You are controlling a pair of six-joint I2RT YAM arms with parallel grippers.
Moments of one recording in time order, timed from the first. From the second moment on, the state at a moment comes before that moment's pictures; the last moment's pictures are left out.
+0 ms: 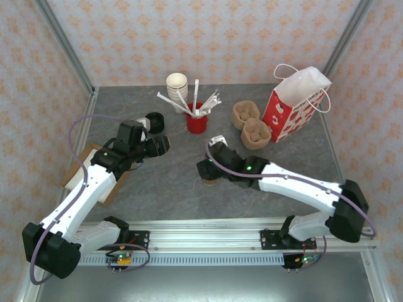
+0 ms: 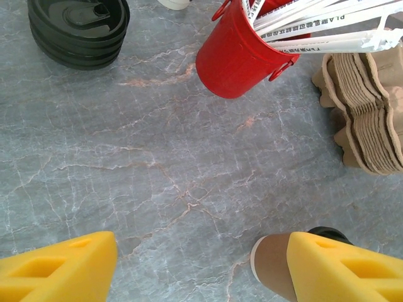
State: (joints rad) left arm -0.32 1.07 0.94 -0.63 0.05 -0.56; right arm 0.98 1.30 1.03 -0.58 0.31 0.45
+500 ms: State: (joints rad) left arm -0.35 1.06 0.91 -0.60 0.10 -0.57; right arm 0.54 1.22 1.14 -0.68 0.08 0.40
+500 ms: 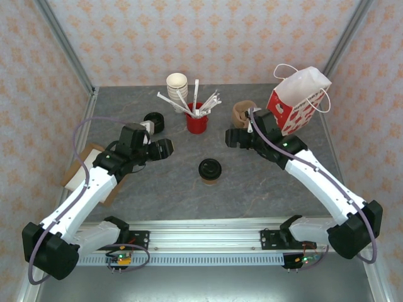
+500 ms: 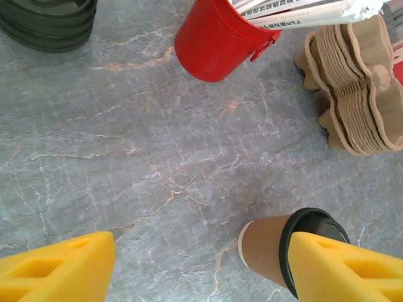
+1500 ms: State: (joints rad) left arm -0.38 1.14 0.97 -0.54 0.08 -0.57; right arm 0.29 1.48 1.67 -0.88 0.33 0.24
